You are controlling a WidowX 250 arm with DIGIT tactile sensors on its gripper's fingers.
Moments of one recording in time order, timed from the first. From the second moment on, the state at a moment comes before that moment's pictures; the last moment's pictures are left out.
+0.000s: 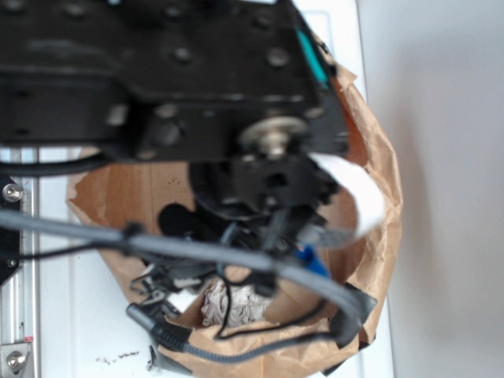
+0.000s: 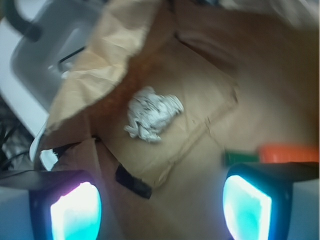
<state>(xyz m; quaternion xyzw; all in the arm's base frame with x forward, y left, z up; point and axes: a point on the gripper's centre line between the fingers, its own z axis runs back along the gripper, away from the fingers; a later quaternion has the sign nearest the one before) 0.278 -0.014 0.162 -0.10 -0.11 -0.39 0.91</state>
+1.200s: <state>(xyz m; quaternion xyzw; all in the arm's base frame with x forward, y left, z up) 0.293 -0.050 0.102 -0.09 -0.12 -0.71 0.69</state>
